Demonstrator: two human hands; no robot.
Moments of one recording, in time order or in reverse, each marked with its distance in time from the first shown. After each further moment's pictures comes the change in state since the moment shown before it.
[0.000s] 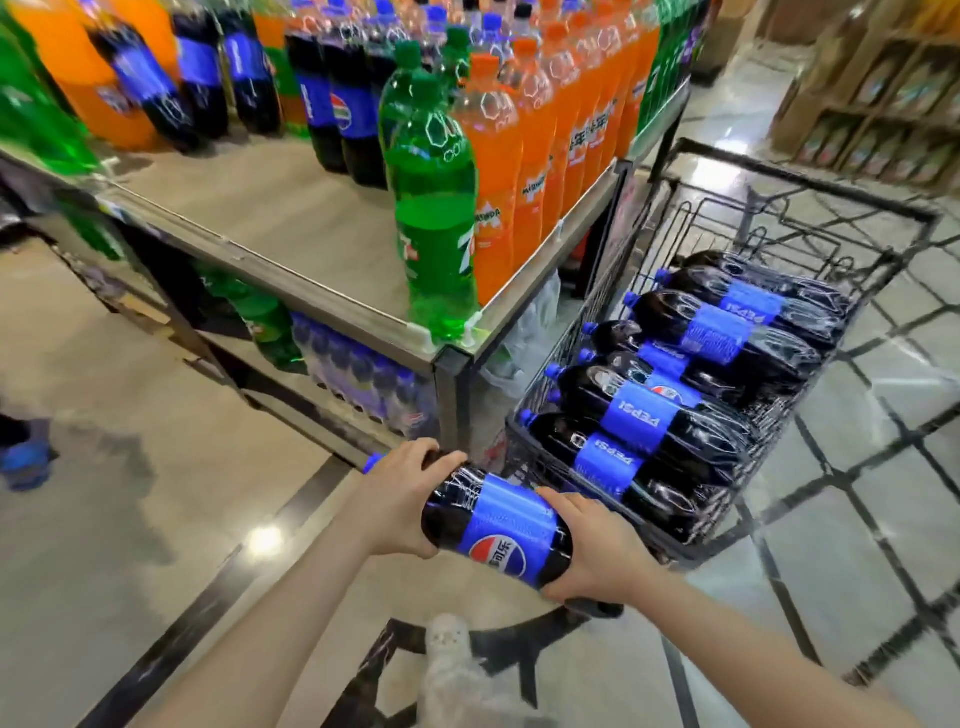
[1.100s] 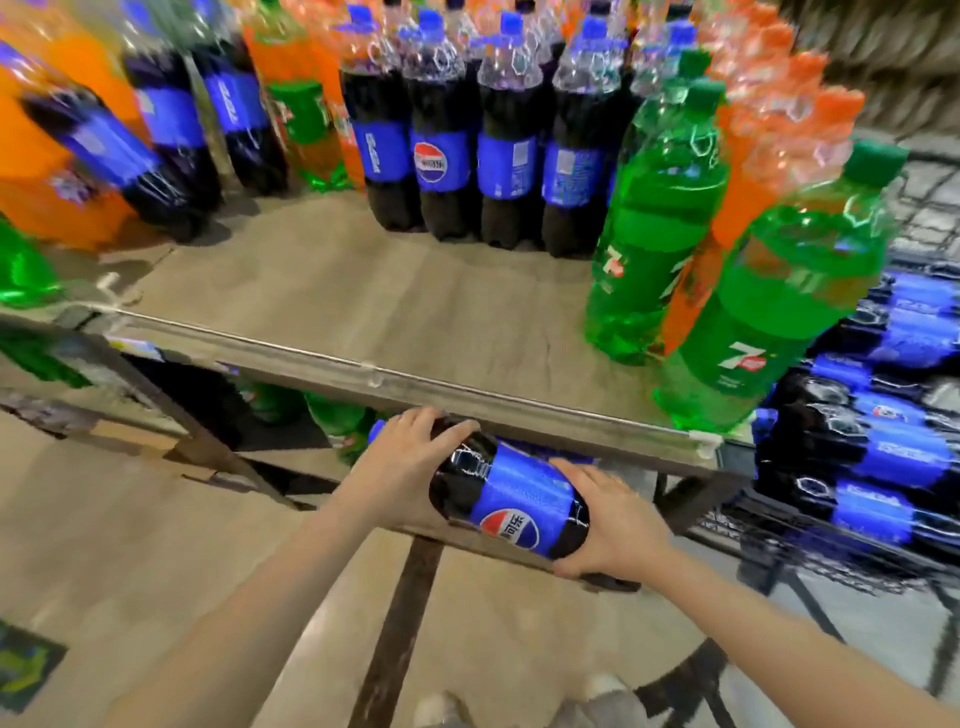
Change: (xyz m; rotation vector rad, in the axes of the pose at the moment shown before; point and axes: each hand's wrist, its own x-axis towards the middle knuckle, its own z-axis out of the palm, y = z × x) left_hand 0.079 -0.430 -0.157 0.079 0.036 0.335; right_hand 0.309 -0.305 -0.024 0.108 0.177 0.258
